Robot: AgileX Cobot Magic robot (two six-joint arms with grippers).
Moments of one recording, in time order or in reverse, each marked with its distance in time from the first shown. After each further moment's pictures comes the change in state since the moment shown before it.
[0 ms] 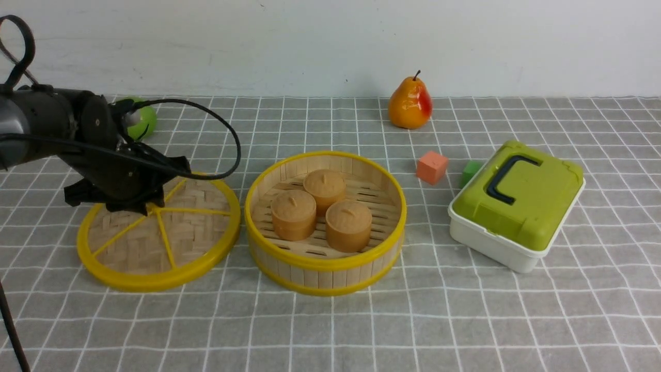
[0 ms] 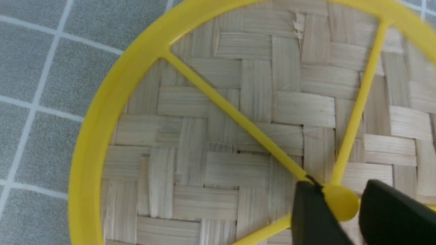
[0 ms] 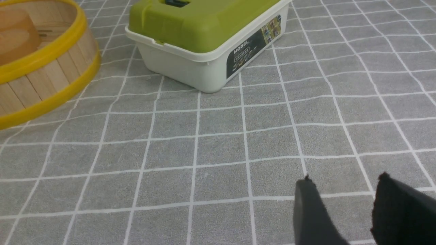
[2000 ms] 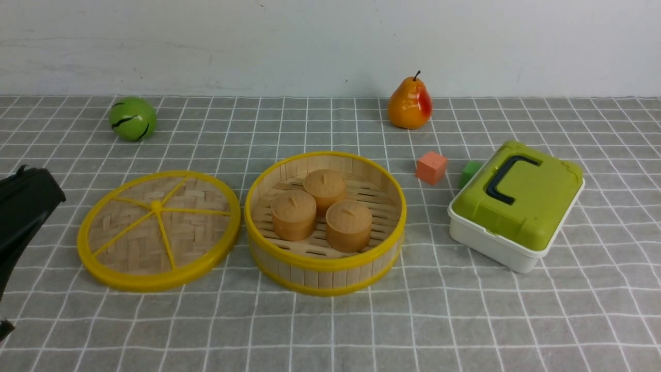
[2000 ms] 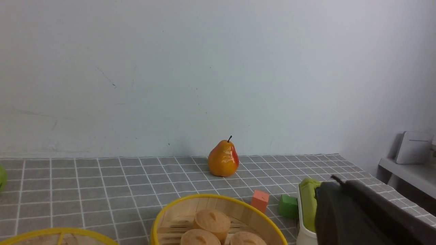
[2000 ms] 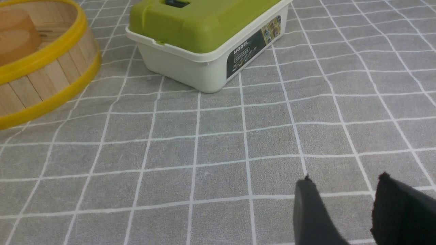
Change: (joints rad) right arm 0.000 0.000 0.000 0.000 0.000 0.000; left arm -0.397 -1.498 0.944 -0.206 -0.564 0.334
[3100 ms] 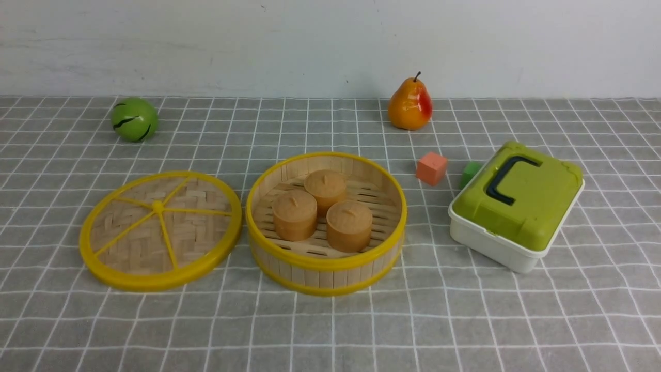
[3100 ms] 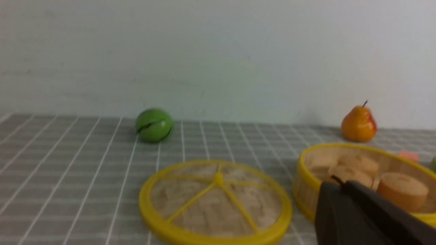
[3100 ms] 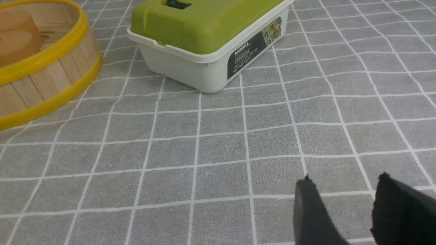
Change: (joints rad) right arm 0.000 0.000 0.000 0.000 0.000 0.000; left arm 0.368 -0.441 0.428 0.081 0.120 0.033
